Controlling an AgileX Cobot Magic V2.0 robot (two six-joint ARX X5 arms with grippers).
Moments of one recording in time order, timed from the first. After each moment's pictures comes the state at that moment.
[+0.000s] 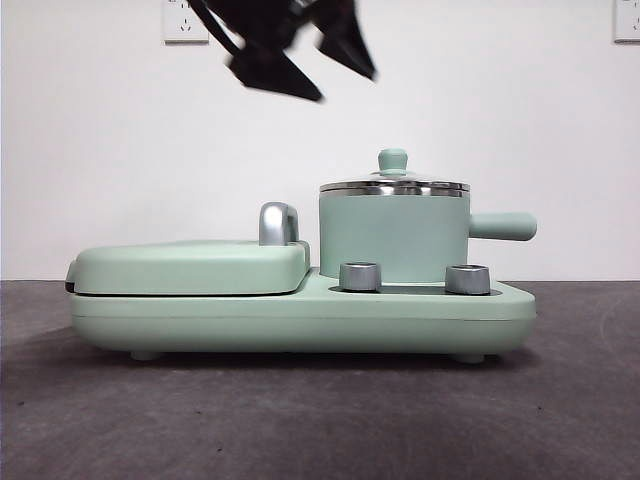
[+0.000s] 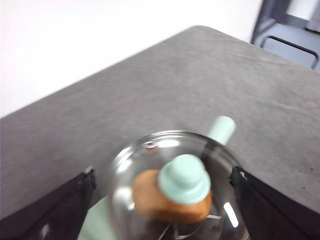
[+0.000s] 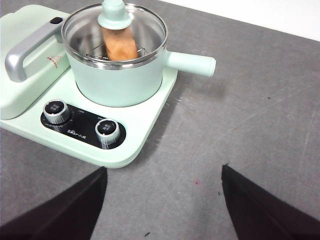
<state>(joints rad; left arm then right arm) -0.53 1.70 1.53 -0.20 0.27 0.08 0.35 0.51 0.79 -0.77 0.03 -0.02</state>
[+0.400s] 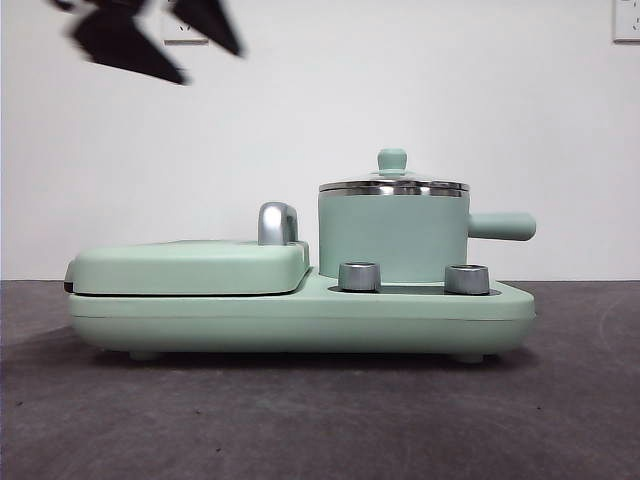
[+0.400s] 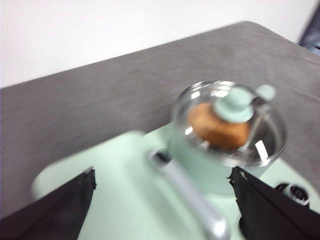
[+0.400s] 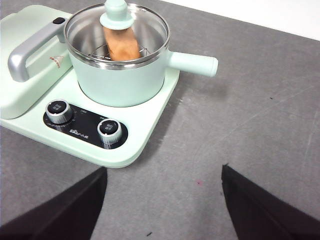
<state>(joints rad) -0.33 1.25 1.09 -0.22 0.28 0.03 0.35 0.51 0.79 -0.77 0.01 -0.02</state>
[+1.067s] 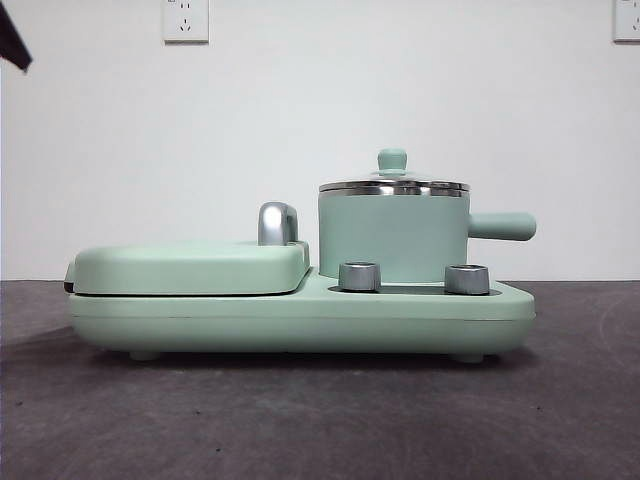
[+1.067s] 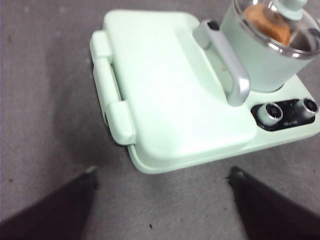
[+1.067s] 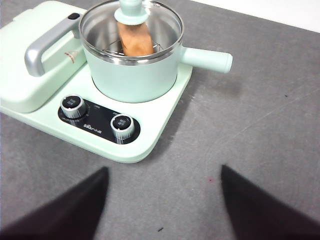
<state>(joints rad) -0.16 0.69 0.77 -0.67 0.28 -0.10 0.35 0.51 0.79 -0.78 -0.03 -0.01</state>
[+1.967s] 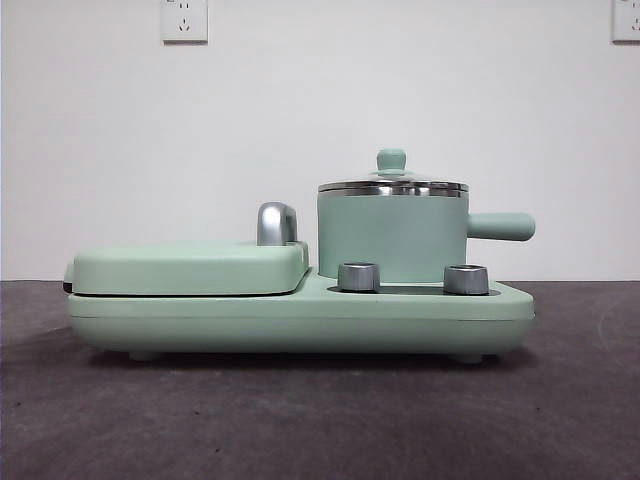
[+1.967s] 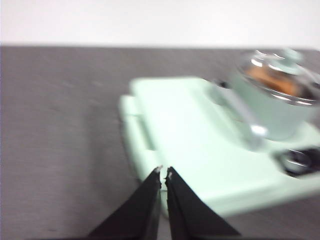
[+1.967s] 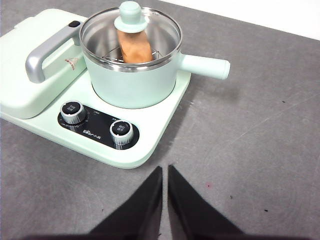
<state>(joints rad) -0.05 0.41 0.53 -0.39 0.25 -0.05 0.35 0.50 0.79 -0.77 -0.03 -0.02</state>
